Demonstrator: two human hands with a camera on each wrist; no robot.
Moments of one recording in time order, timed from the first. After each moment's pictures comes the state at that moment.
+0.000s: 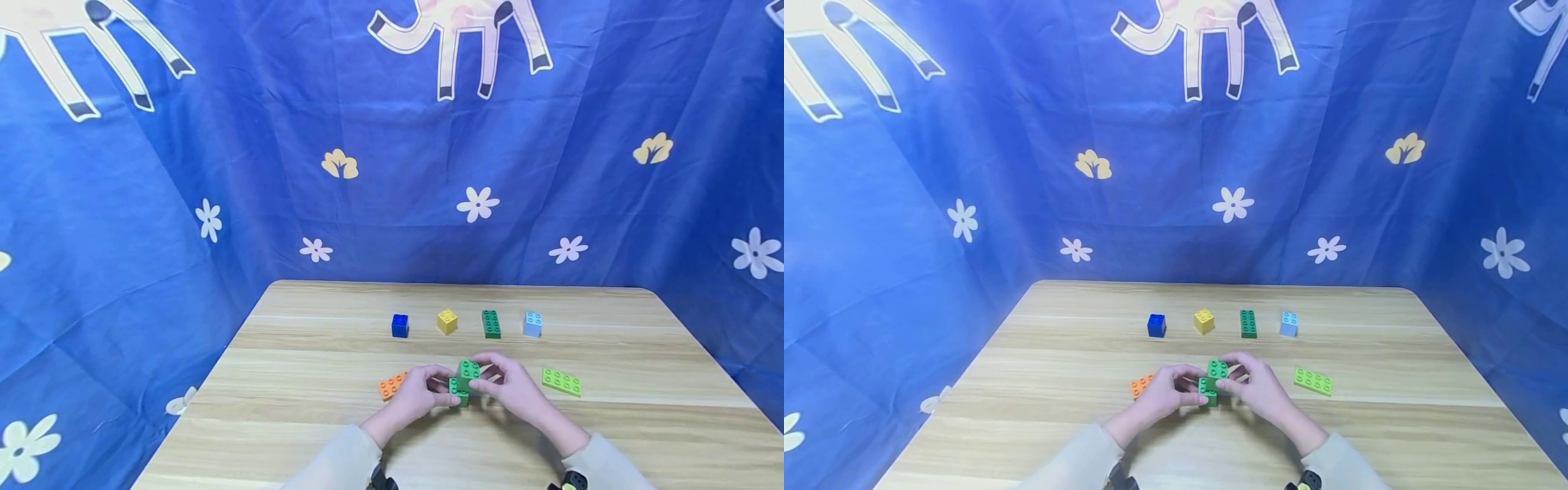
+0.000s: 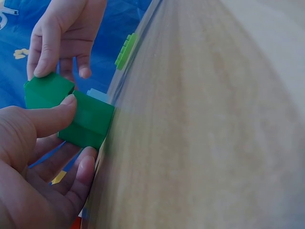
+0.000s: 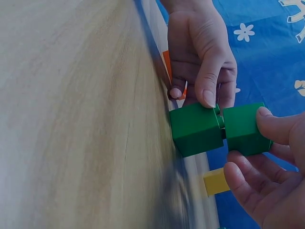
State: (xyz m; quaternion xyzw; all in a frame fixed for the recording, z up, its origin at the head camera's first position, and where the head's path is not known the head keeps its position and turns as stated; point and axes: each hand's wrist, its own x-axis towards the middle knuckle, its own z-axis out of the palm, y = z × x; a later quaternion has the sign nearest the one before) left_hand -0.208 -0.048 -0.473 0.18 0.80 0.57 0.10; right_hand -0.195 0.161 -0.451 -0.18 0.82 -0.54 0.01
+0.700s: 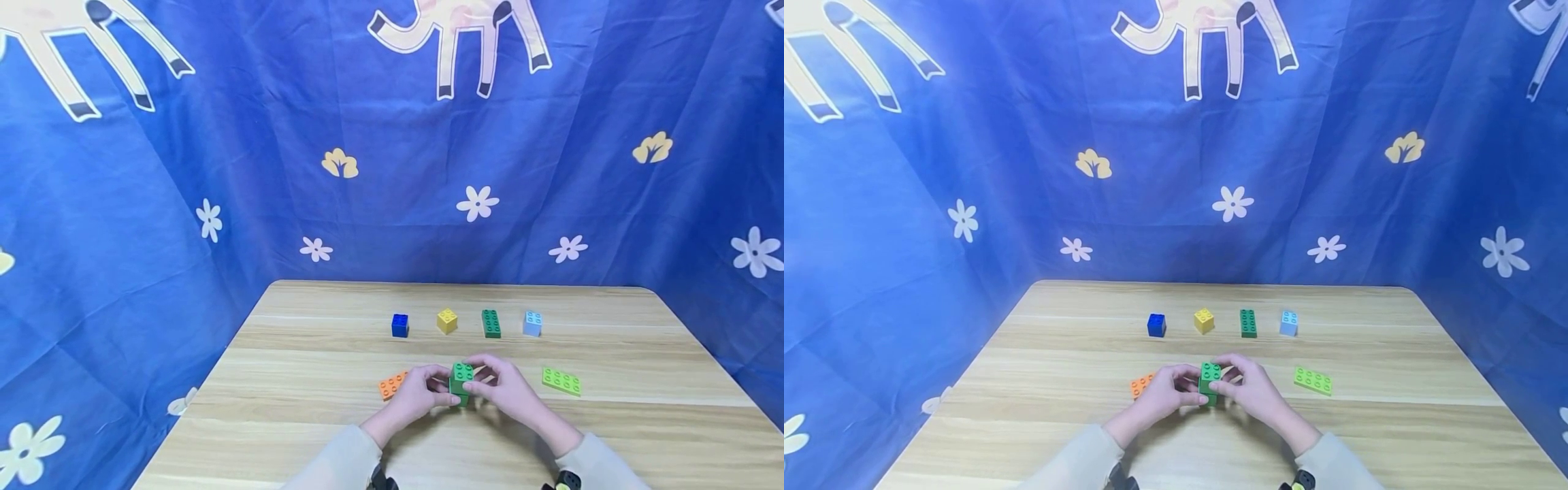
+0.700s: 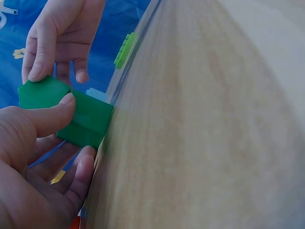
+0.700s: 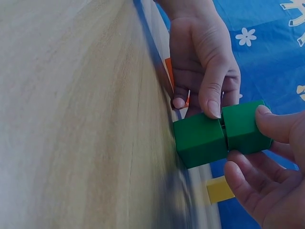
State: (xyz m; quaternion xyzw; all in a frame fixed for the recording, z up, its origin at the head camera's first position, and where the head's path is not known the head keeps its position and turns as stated) left_hand -0.207 -0.048 -0.476 0.18 0.80 0.56 0.09; right_hand -0.194 0.154 -0.454 -0.21 0.81 -0.54 0.01
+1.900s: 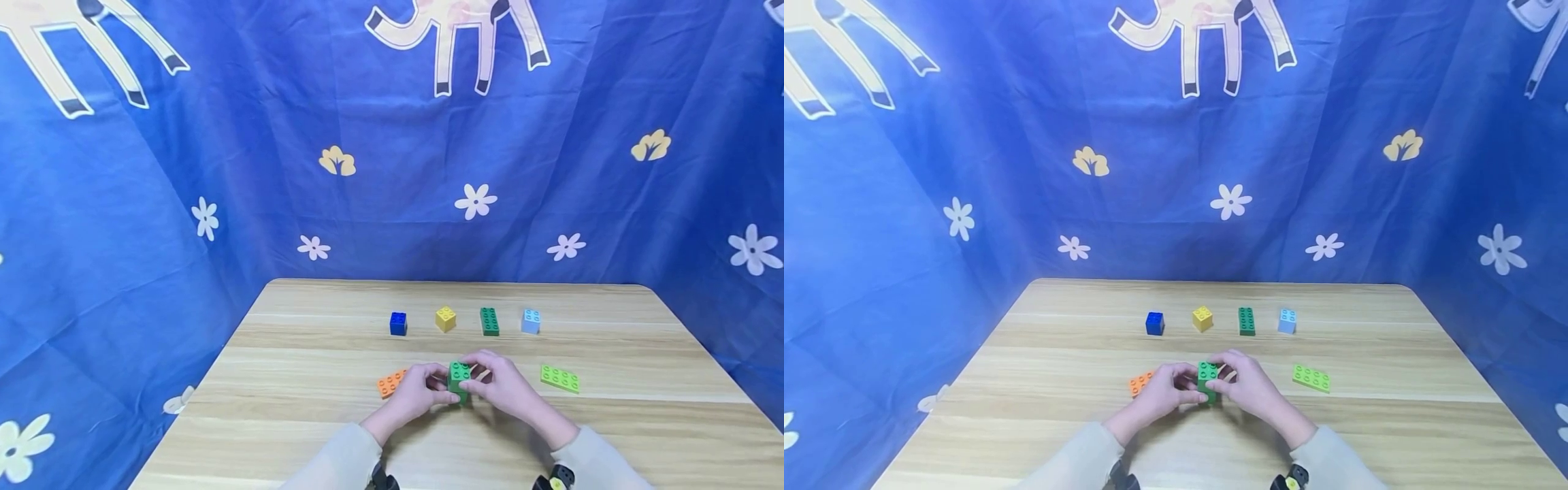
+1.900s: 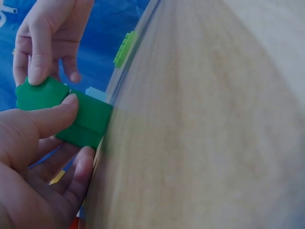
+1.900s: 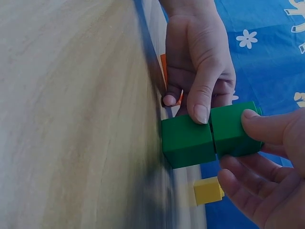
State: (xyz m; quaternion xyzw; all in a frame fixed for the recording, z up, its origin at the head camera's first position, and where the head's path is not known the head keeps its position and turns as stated) left_hand -0.208 -0.046 -0.475 0.19 0.82 0.53 0.08; right_hand -0.196 0.150 -0.444 -0.25 0.85 -0.46 -0.04
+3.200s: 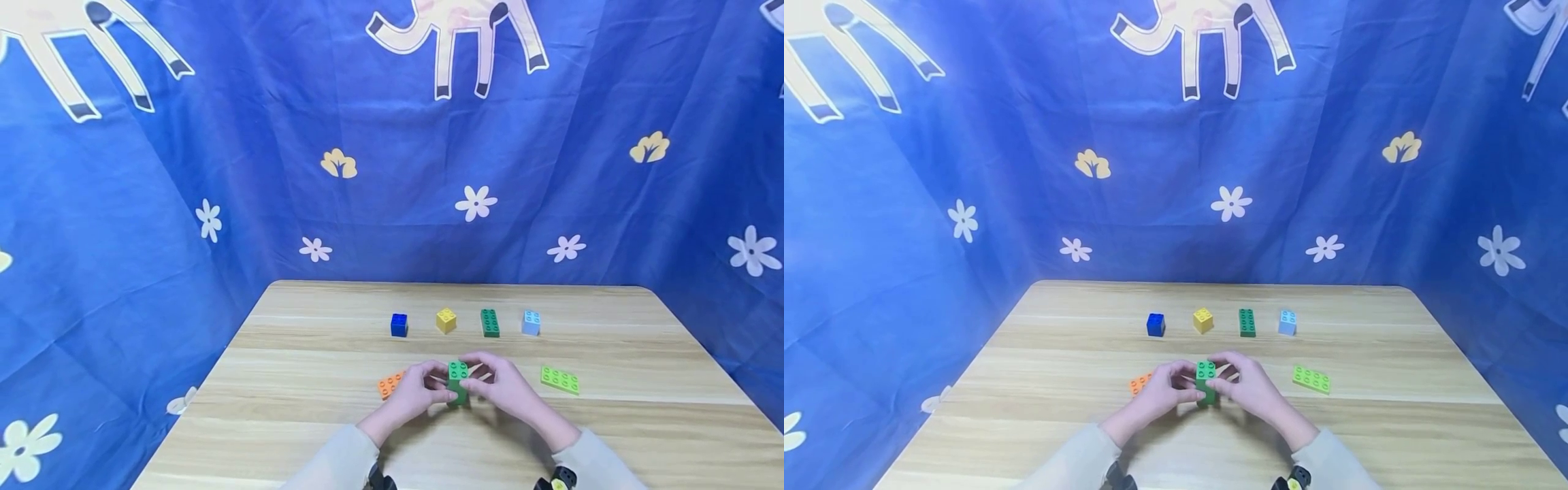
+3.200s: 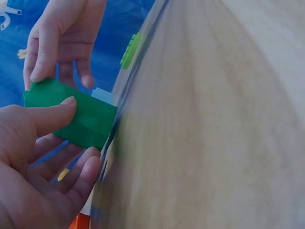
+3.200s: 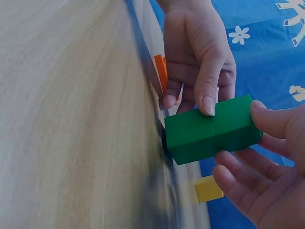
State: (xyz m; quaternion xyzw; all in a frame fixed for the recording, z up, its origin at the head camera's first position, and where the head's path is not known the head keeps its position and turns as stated) left_hand -0.203 -0.050 -0.470 0.19 0.80 0.57 0.09; right_hand -0.195 0.152 -0.448 -0.22 0.82 -0.53 0.02
